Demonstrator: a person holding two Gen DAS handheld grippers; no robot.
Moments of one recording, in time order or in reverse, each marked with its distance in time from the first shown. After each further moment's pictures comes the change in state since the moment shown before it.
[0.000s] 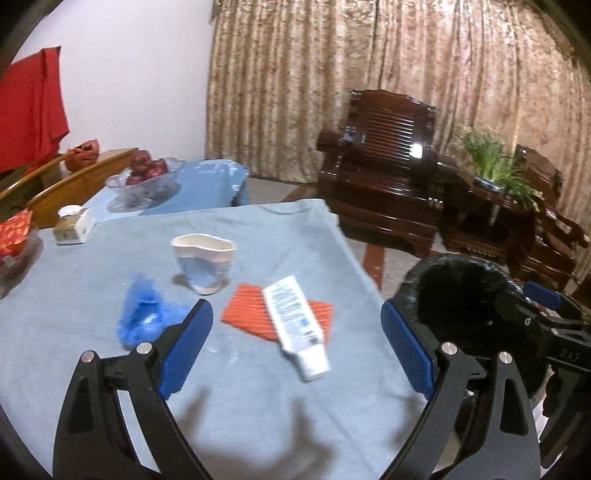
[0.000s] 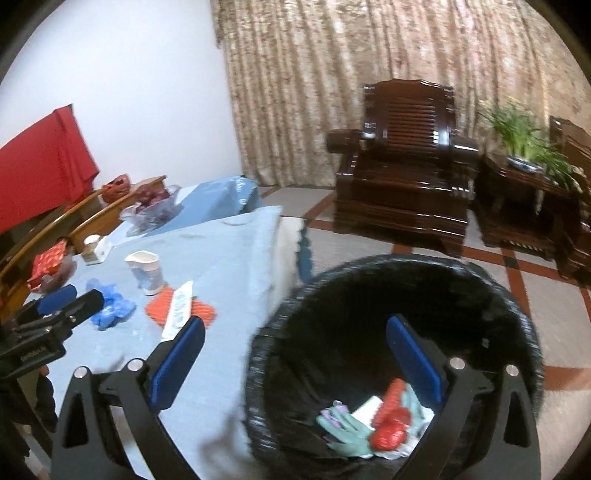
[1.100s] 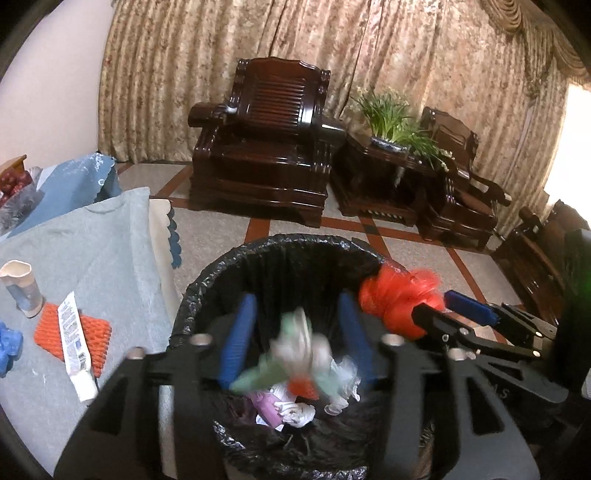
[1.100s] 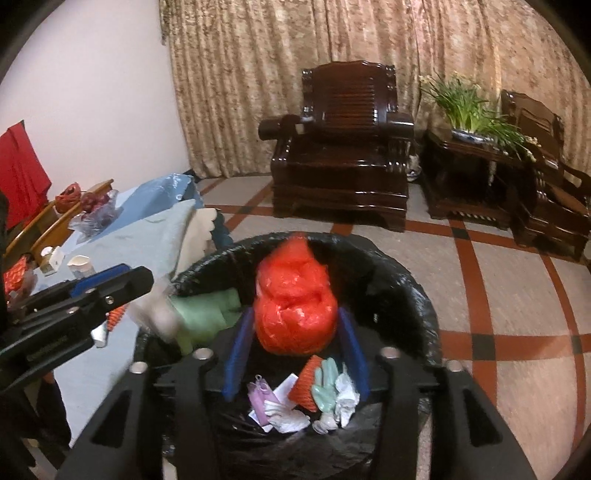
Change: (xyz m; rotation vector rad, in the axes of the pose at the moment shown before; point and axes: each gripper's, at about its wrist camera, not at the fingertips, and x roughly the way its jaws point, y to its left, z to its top) left arm 0.052 -0.194 0.002 0.131 0.118 -0.388; right arm -0.041 -0.129 -0.011 0.122 0.056 -0.207
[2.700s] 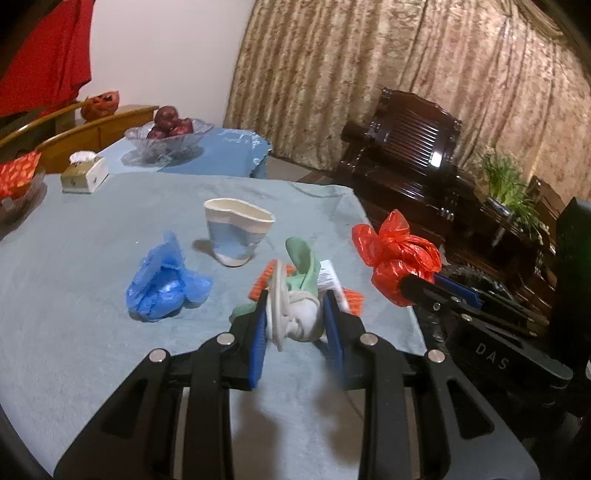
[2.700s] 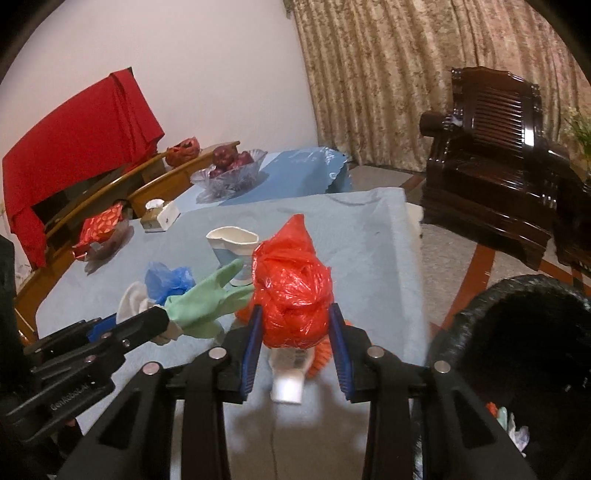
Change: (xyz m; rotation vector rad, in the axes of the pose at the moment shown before) left arm -0.126 0.205 -0.051 -0.297 -0.085 0.343; right arm 0.057 0.243 0.000 -0.233 0.048 0.429
